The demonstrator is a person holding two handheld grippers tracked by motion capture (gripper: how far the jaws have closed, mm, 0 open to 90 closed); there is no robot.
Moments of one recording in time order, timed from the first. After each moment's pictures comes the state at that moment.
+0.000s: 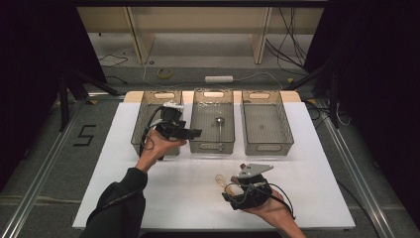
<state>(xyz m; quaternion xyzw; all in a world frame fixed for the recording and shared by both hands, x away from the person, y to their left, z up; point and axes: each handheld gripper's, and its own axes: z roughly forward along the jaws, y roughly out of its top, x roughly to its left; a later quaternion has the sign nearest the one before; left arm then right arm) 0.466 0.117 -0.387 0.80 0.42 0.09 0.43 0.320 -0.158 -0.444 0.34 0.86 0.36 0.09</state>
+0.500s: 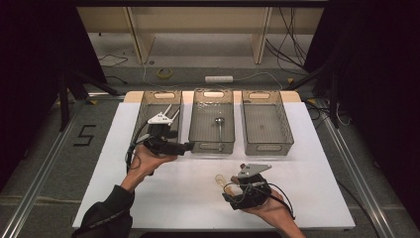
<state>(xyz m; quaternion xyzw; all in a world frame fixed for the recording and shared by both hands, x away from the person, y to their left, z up) 0.417 0.137 -0.392 0.79 0.40 0.09 0.45 0.322 -0.158 -0.448 0.35 0.87 0.34 0.09</state>
